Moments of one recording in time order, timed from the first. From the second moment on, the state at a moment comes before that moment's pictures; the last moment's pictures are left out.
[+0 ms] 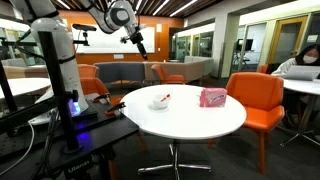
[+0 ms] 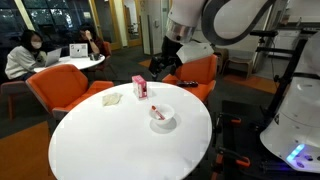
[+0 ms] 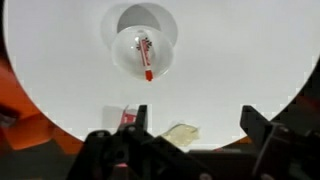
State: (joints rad) arm -0.29 -0.40 0.35 -2.77 -0.11 2.76 0.65
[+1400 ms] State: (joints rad) arm -0.71 0.36 0.44 -2.43 -0.90 2.89 0.87
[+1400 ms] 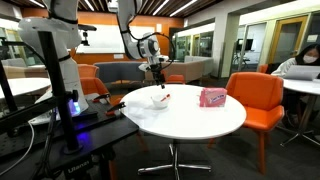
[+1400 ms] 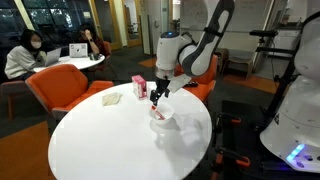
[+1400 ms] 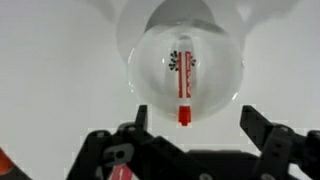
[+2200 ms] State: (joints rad) arm -0.47 0.60 0.23 -2.23 -0.61 2.86 0.71
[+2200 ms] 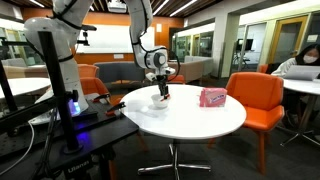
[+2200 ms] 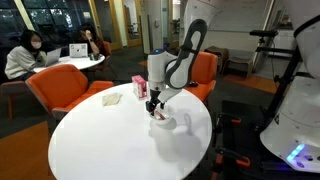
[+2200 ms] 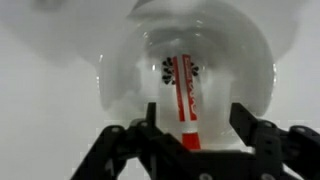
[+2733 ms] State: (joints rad) arm -0.14 0.60 -0.05 -2.23 -0.13 2.86 0.40
